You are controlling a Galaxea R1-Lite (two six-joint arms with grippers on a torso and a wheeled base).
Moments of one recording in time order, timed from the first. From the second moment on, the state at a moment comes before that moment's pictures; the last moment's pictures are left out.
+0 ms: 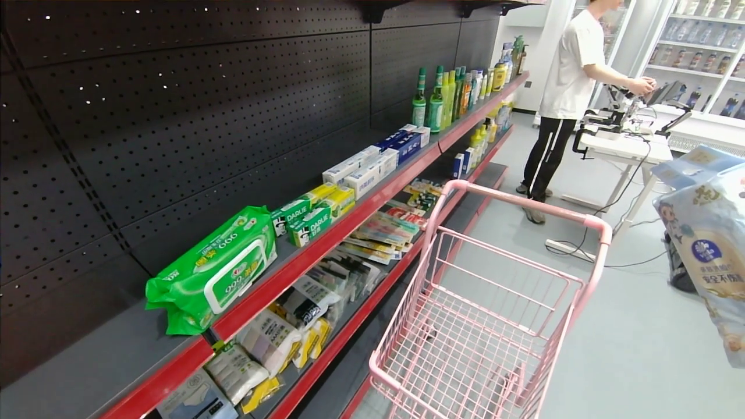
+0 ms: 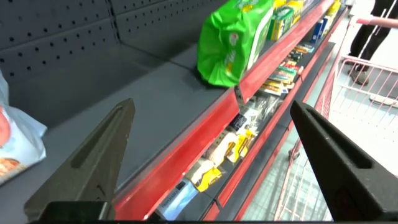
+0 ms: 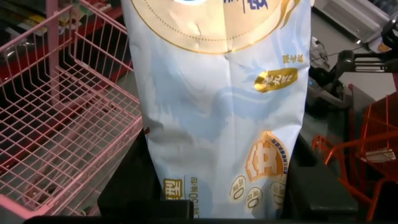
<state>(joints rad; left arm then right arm) -0.01 0.00 0.00 0.00 0.02 0.00 -0.14 0.70 -0.31 -0.18 -0.13 -0.36</state>
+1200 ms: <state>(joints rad) -0.01 0.00 0.00 0.00 0.01 0.00 -0.14 0.72 -0.31 -0.18 -0.10 -0.41</state>
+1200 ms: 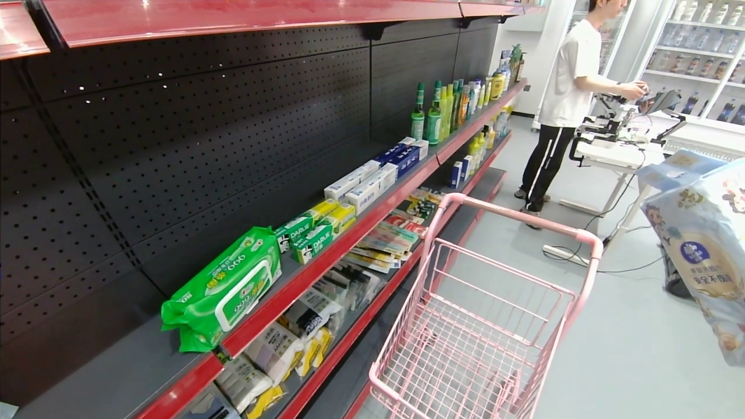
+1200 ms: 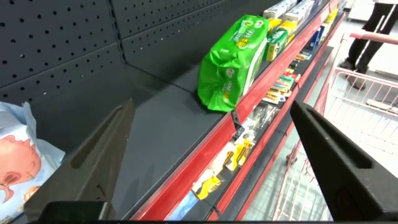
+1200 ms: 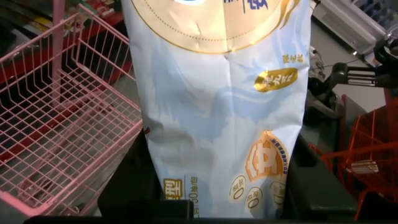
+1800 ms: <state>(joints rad) -0.01 0.00 0.00 0.00 0.01 0.00 -0.13 0.73 -0.30 -0.18 -0.10 -0.41</state>
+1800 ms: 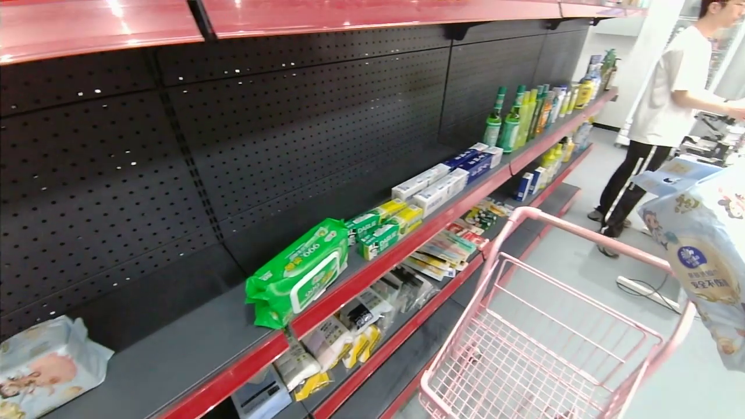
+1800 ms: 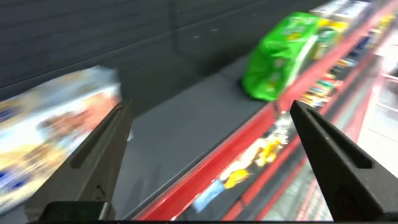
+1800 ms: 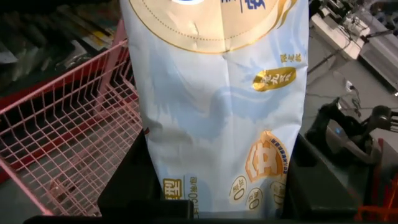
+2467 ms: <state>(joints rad) -0.01 0.00 0.00 0.00 0.01 0.00 -0.13 0.73 -0.30 -0.18 -0.10 -0.41</state>
